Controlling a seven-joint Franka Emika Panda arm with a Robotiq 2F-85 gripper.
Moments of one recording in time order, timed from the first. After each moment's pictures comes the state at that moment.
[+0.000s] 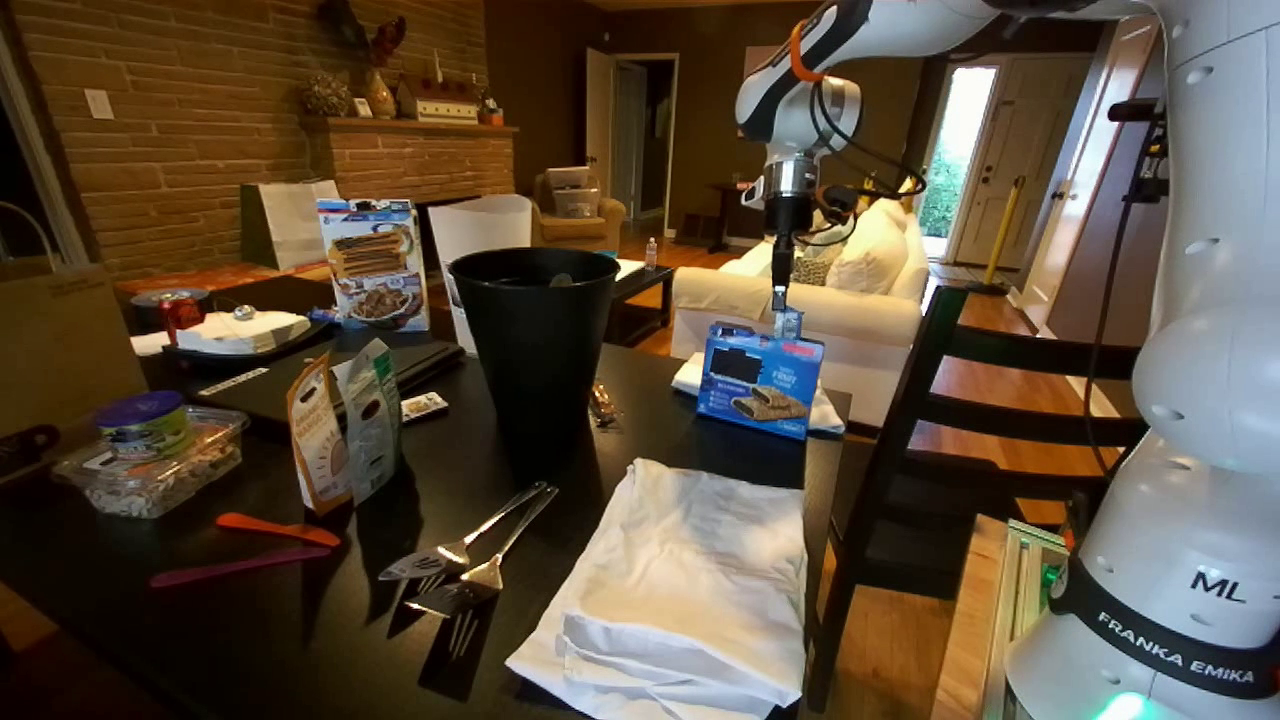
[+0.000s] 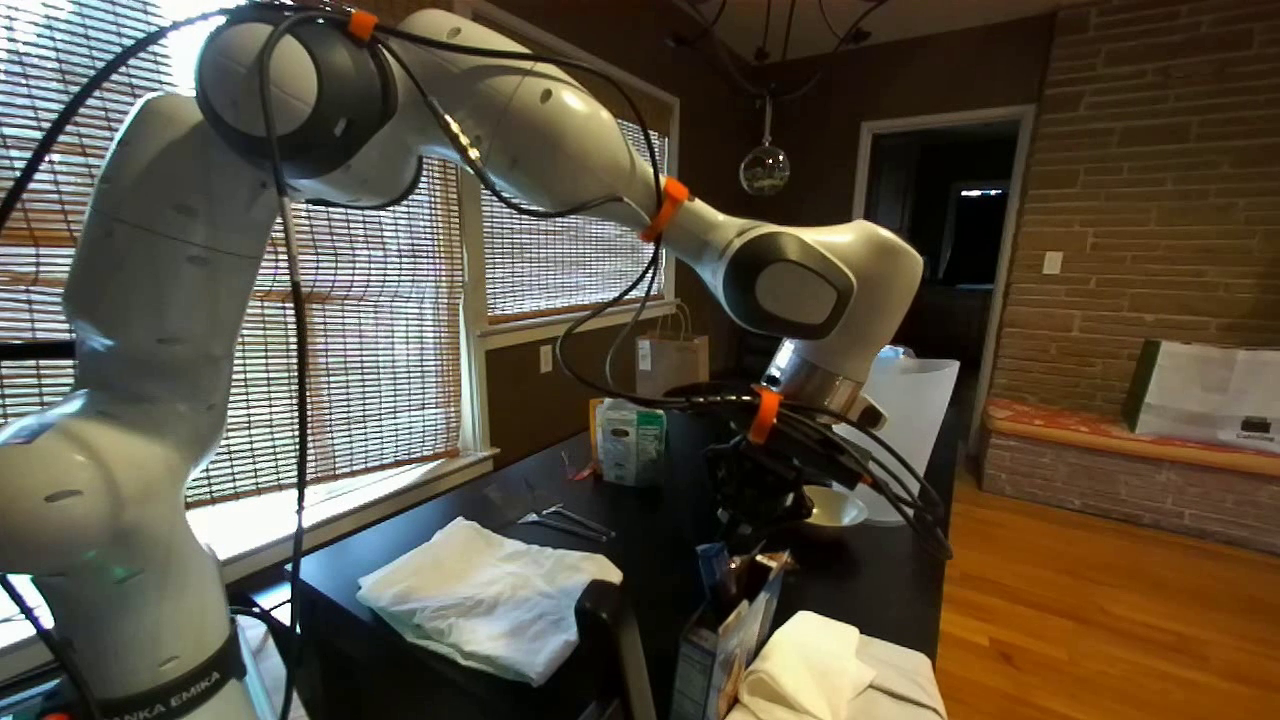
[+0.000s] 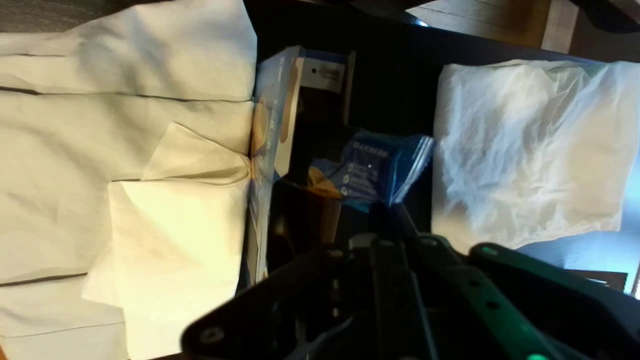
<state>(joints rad) -0.42 0.36 -0.27 -1.72 0.21 1.71 -1.07</state>
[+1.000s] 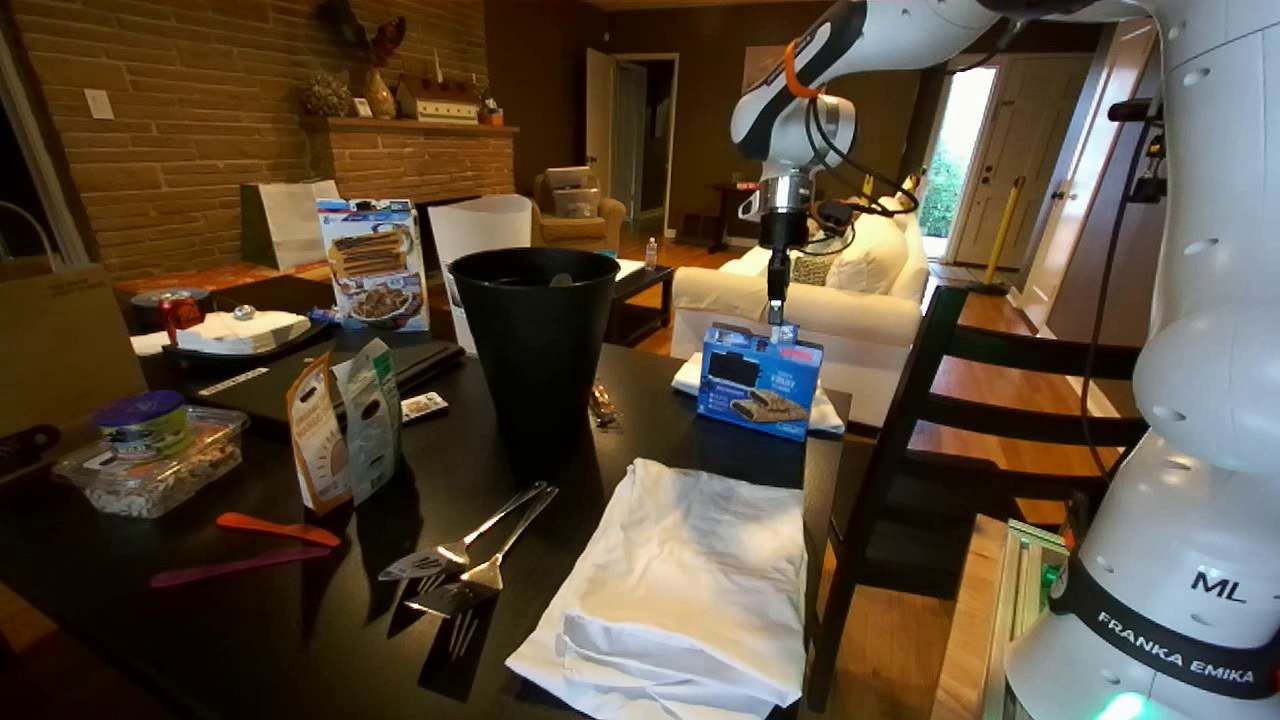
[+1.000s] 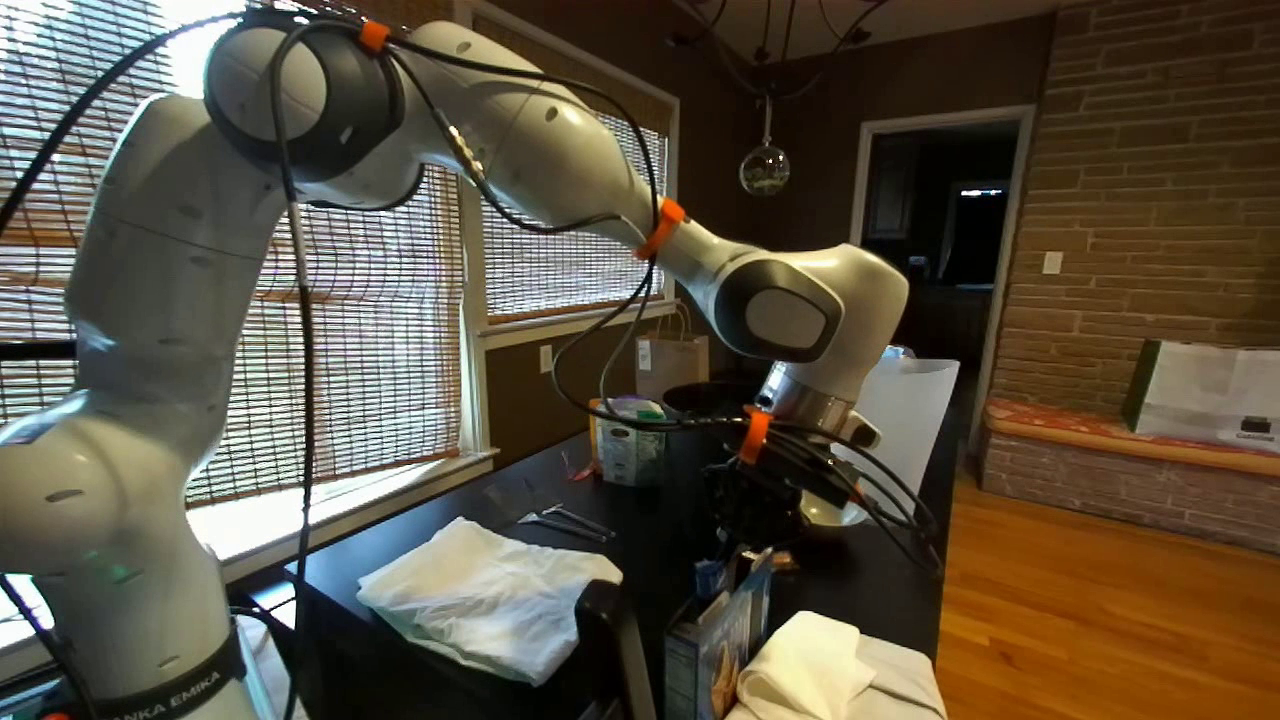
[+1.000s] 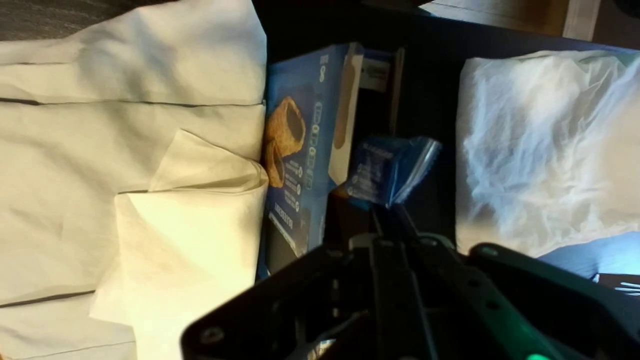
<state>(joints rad) -0.42 0.37 -0.26 -1.77 0.19 1.79 -1.02</state>
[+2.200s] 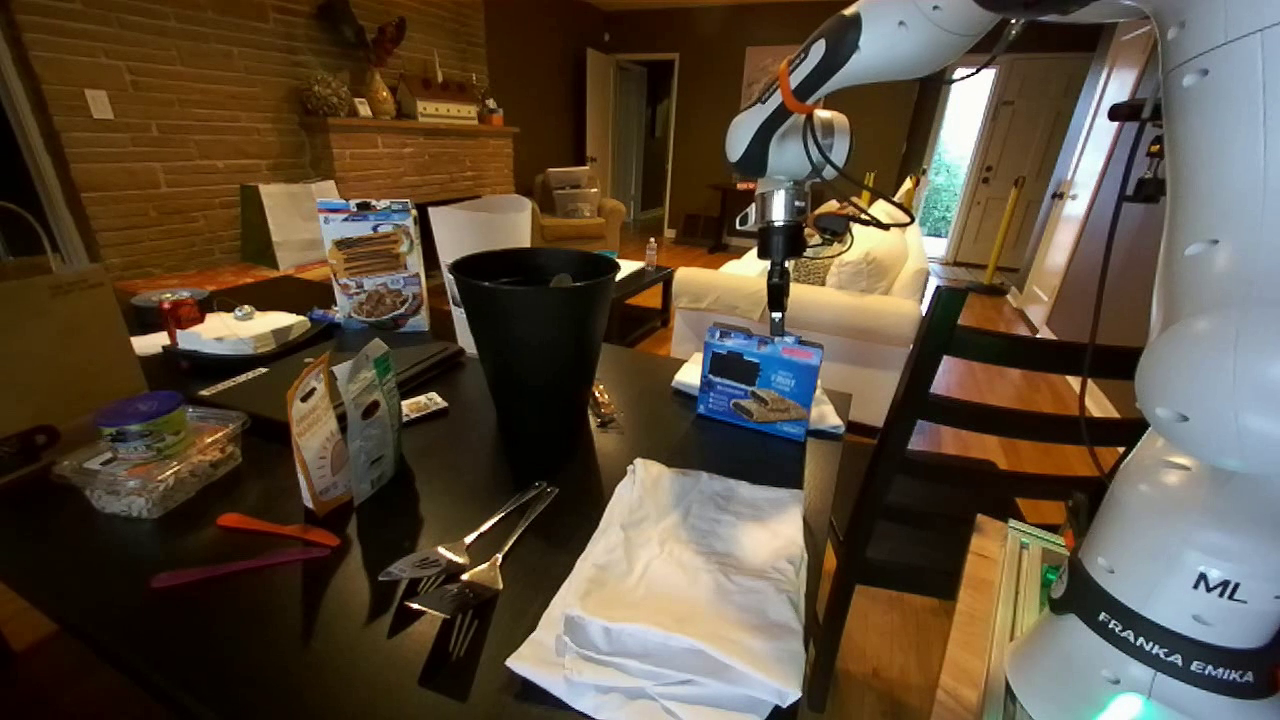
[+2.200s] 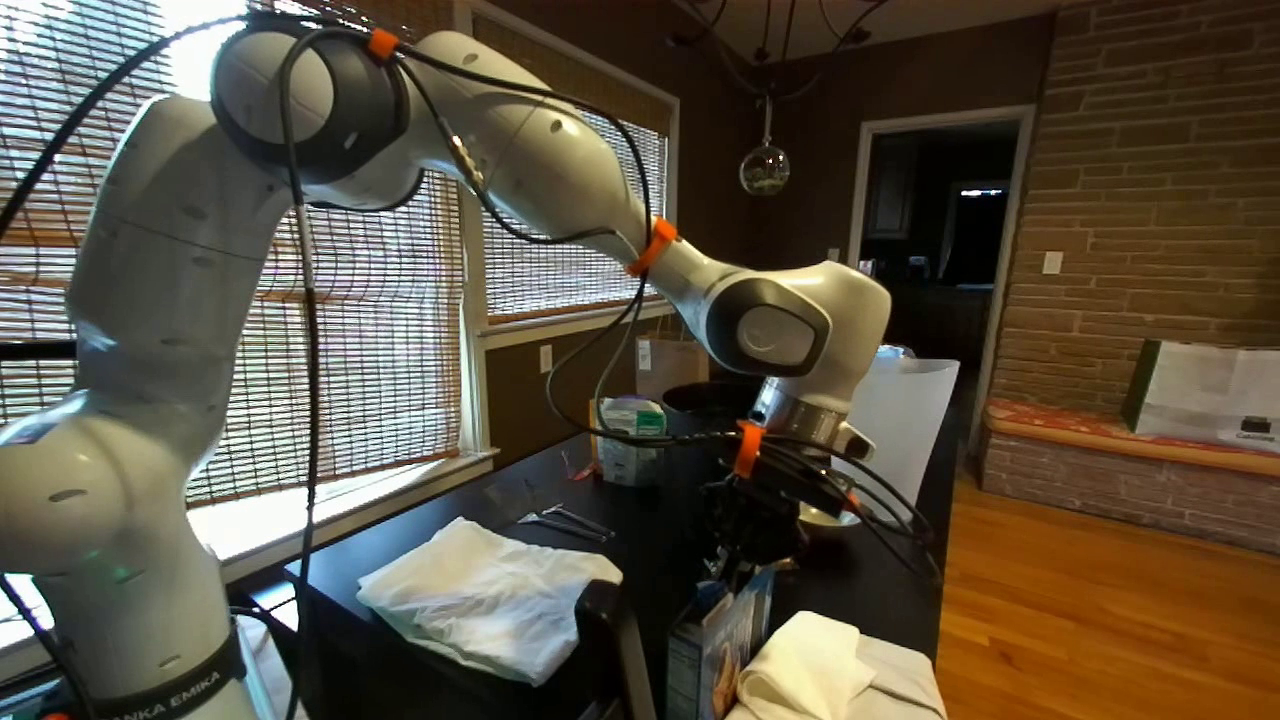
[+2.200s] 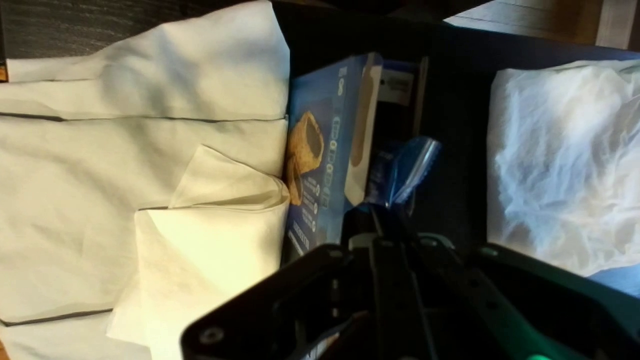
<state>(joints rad) -0.41 0.37 -0.25 -1.81 0.13 1.87 -0.98</state>
